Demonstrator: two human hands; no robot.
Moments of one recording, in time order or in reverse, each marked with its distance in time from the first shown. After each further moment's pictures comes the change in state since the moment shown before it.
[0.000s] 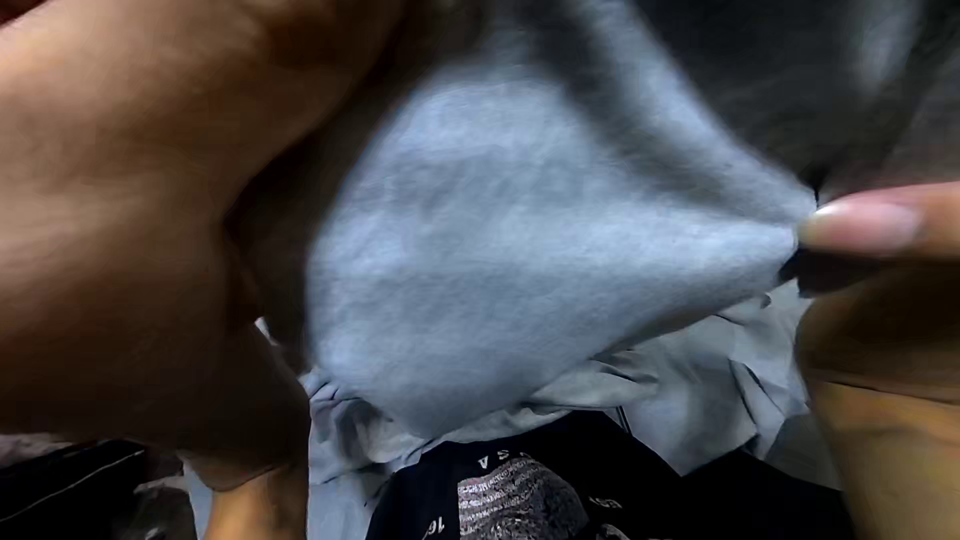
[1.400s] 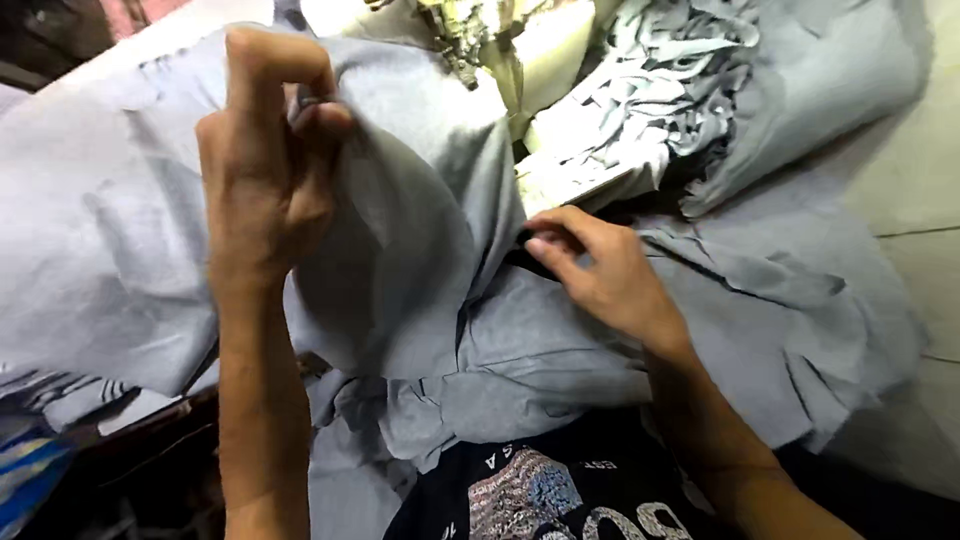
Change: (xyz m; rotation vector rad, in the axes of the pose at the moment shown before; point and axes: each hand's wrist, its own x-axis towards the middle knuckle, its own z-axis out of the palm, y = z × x) left_hand 0.106 -0.029 0.069 0.681 -0.404 0.227; right_hand -0.067 0.082 0.163 -0.366 0.234 0.680
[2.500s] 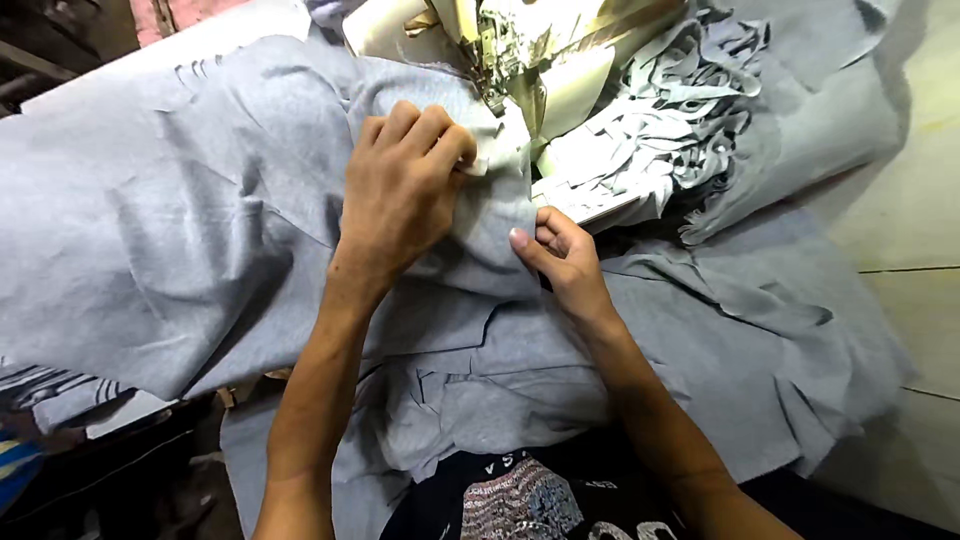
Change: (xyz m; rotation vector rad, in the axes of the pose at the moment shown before) left_hand 0.017 0.019 0.058 0.212 -0.078 0.029; right_hand 0.031 -0.002 0.048 0.761 0.092 0.116
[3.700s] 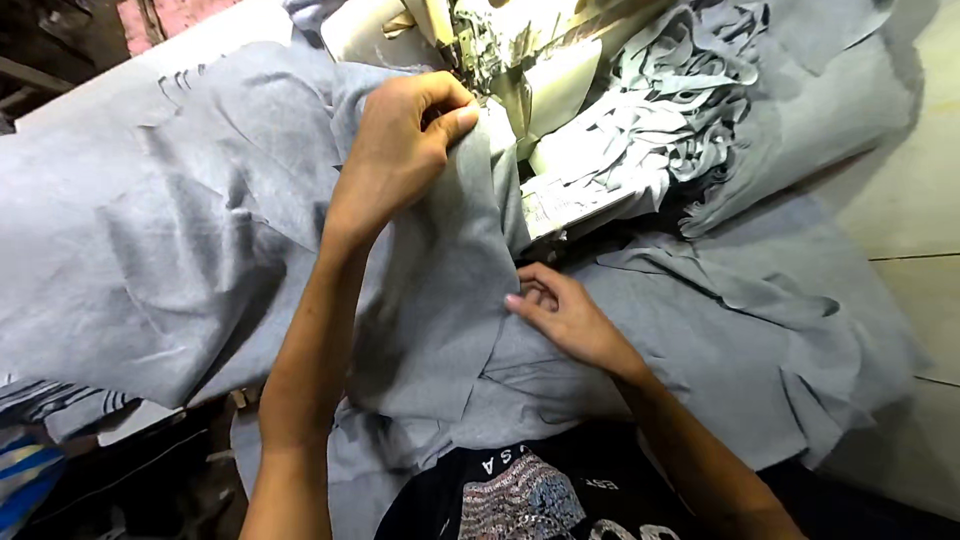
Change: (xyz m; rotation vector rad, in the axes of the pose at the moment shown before) left_hand 0.048 -0.020 0.010 -0.470 -0.205 -0.293; right_hand -0.041 0.014 -0.023 -0.376 -0.207 0.245
